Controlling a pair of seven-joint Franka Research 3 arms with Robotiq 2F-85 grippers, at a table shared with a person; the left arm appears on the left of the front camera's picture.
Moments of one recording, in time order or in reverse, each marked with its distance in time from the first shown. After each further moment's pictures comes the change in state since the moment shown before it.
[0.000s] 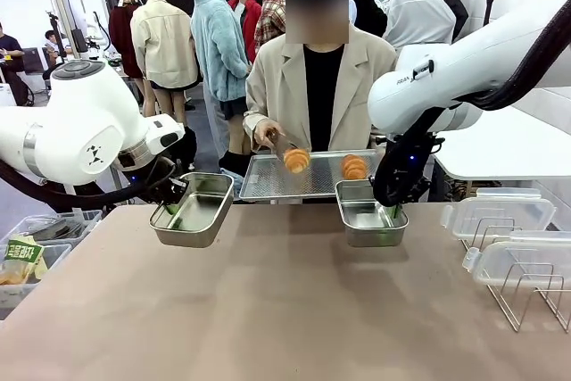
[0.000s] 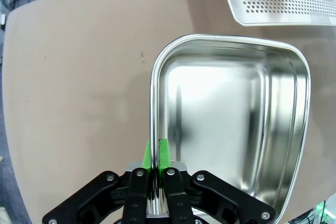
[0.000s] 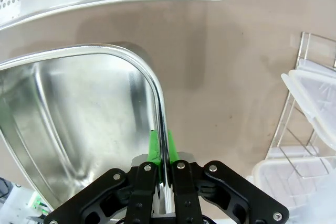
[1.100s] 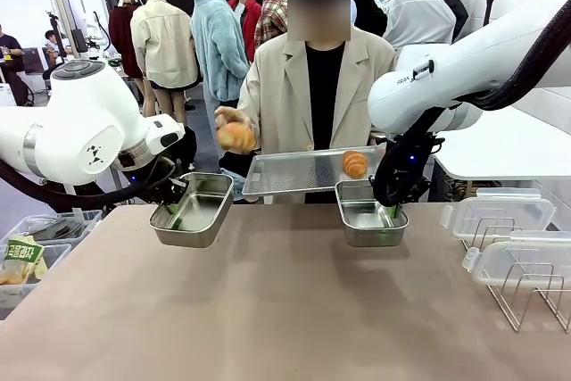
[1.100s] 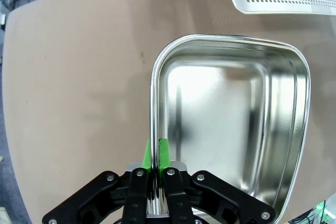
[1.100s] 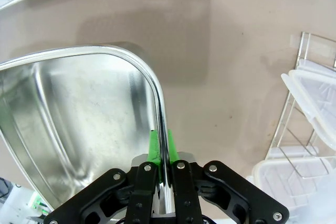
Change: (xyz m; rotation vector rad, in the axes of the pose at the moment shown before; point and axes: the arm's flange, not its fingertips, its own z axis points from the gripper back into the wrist) left arm 0.000 0.000 0.000 0.000 0.000 0.000; right arm 0.000 0.000 0.000 0.000 0.000 0.000
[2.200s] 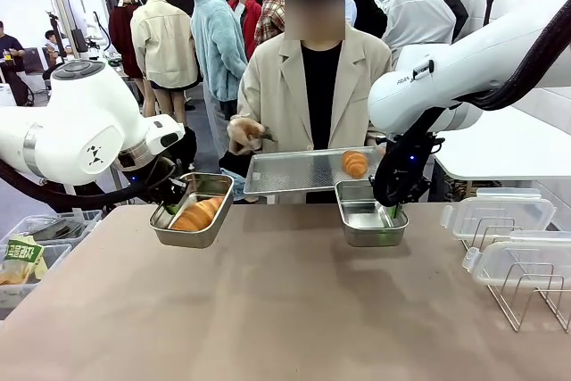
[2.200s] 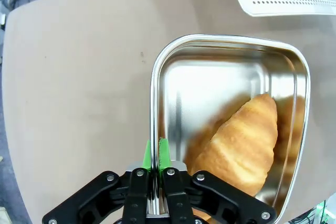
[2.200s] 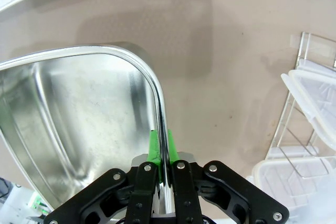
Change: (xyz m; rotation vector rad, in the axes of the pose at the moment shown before) left arm 0.000 0.000 0.000 0.000 0.001 -0.001; right arm 0.000 0.000 0.000 0.000 0.000 0.000
